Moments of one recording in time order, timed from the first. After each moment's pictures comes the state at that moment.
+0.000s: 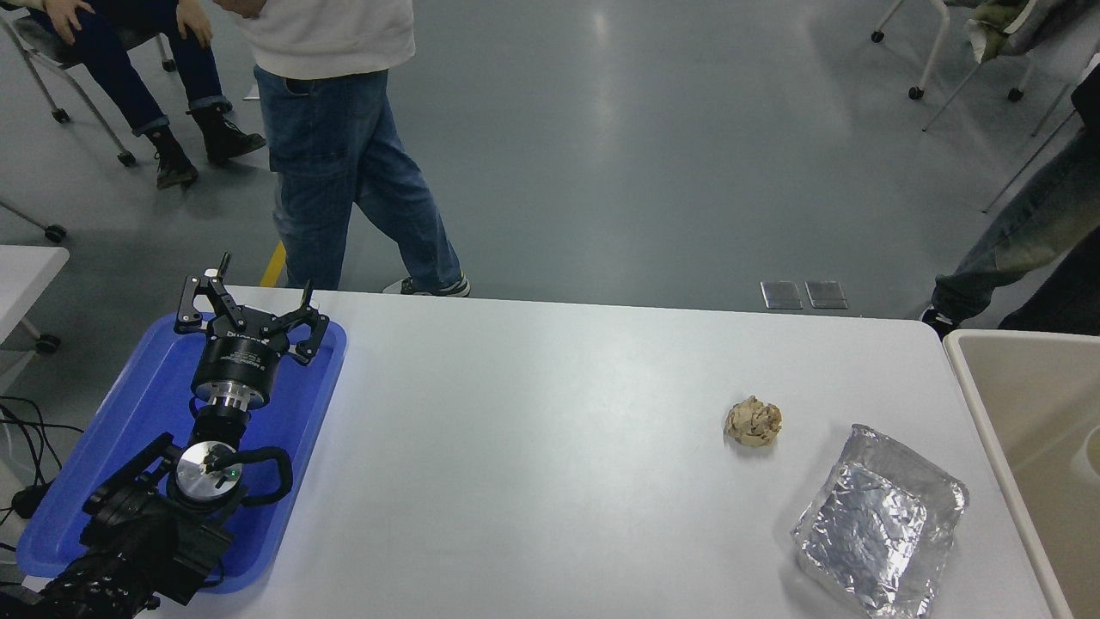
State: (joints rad) left arm -0.56 0.16 -1.10 -0.44 -0.08 -0.64 -0.34; right arm 0.70 -0.61 -0.99 0.05 -0.53 0.21 0.37
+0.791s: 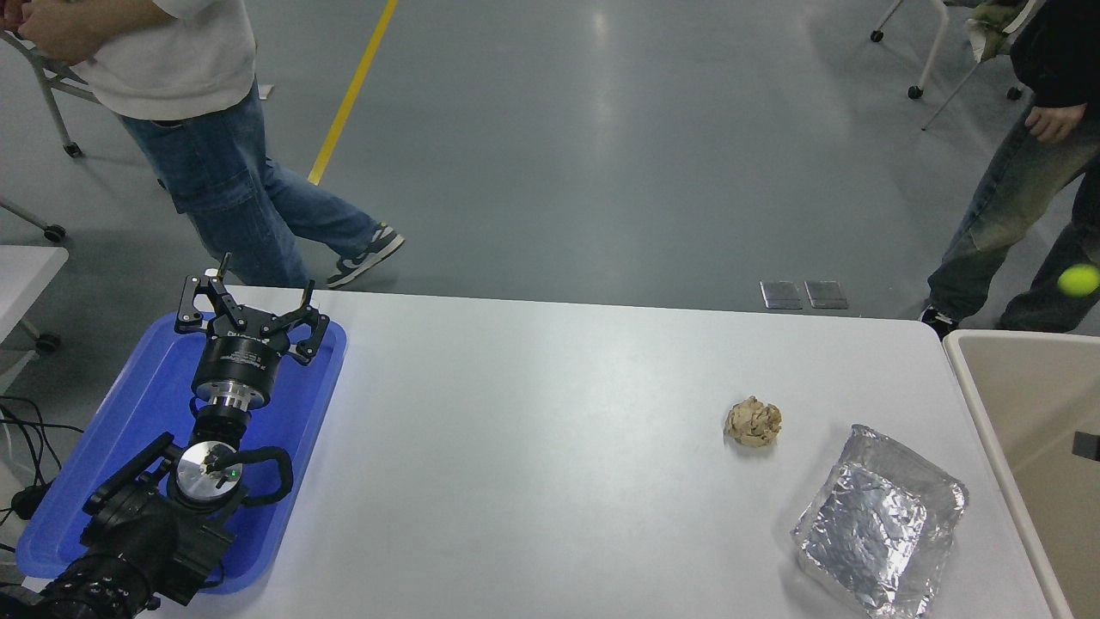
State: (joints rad) left arm -0.56 0.16 -1.10 -0.44 -0.08 -0.64 -0.34; right arm 0.72 -0.58 -0.85 0.02 -0.44 0.18 0.30
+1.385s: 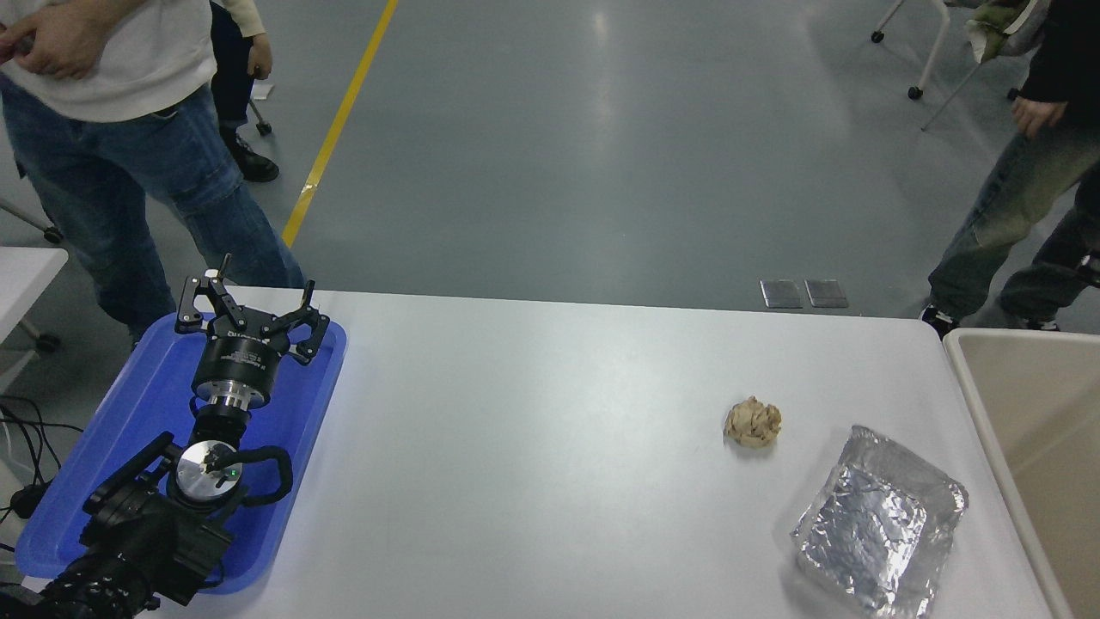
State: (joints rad) left arm -0.56 0.16 -1.10 -0.44 -0.08 -0.64 -0.34; right arm 1.13 -0.54 -0.66 0.04 -0.32 0.42 0.24
